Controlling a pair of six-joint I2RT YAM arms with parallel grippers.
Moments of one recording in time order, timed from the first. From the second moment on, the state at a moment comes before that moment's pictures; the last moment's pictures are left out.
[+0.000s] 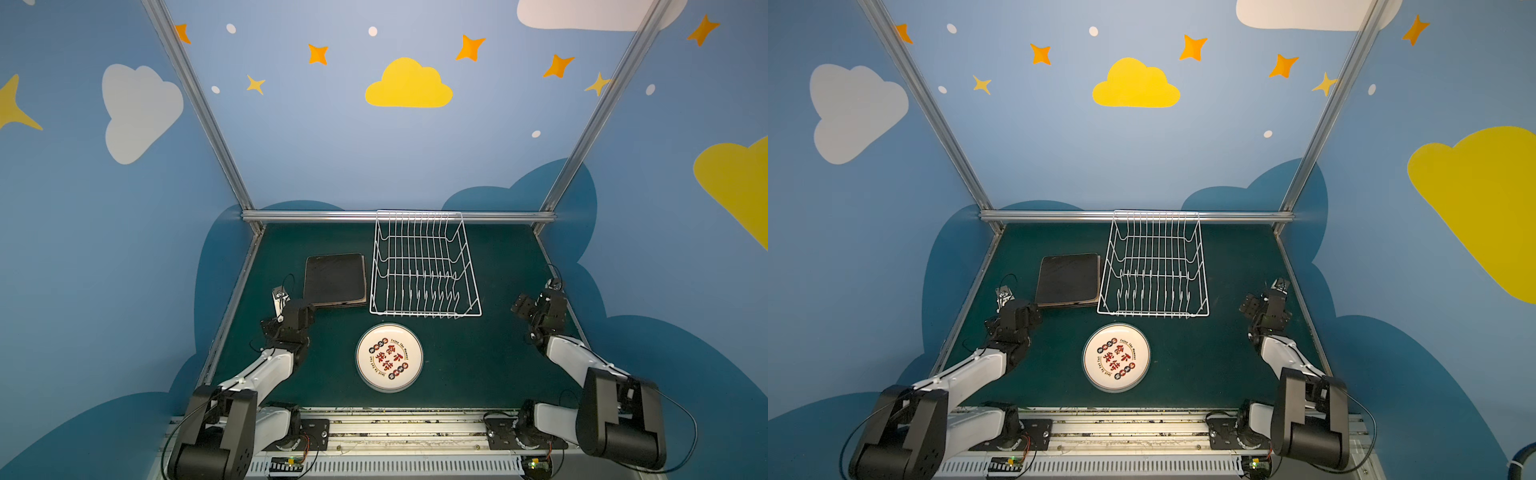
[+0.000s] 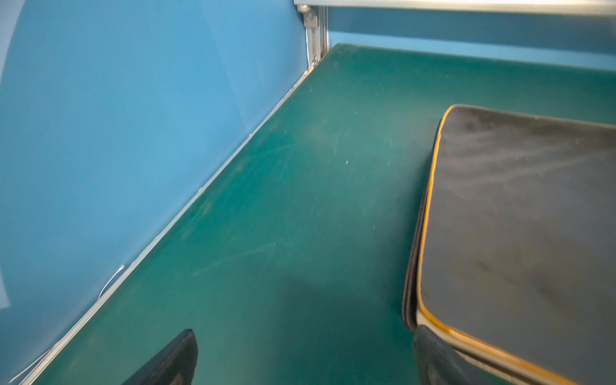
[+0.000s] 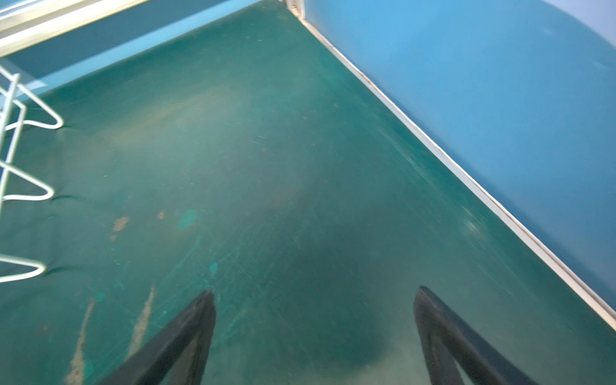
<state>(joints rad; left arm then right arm) -0.09 1.20 0.35 0.26 -0.58 -0.26 -0.14 1.27 0.48 0.18 0.17 0.24</state>
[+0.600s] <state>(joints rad) 0.00 1.43 0.36 0.60 -0.38 -0.18 -0.14 1.28 0.49 0.21 -0.02 0.13</state>
